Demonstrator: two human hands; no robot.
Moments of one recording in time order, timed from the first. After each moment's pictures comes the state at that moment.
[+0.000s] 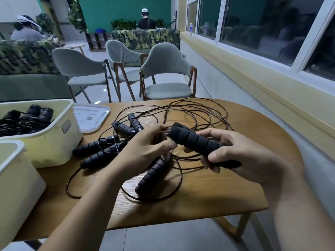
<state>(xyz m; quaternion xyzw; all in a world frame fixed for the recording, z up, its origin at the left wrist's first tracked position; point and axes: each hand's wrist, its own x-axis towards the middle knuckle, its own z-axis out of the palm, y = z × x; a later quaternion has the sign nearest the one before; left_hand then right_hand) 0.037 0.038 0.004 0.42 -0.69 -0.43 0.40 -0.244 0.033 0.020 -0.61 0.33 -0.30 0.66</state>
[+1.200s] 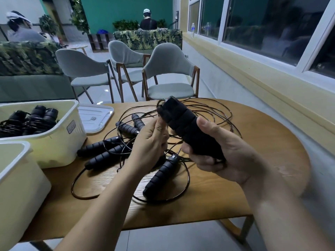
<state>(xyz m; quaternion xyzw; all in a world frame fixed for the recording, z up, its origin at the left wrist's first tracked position) 0.016 0.024 -0.005 0.40 -0.57 -0.44 0.56 -0.194 0.037 0.026 -0.53 0.21 -0.34 0.75</state>
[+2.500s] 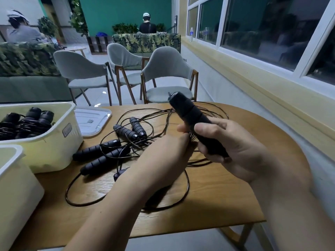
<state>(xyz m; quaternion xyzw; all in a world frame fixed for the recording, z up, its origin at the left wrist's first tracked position) -0.010 0.041 0.026 0.53 -0.82 -0.10 0.20 -0.199 0.035 0.047 -0.60 0.32 -0.40 0.61</state>
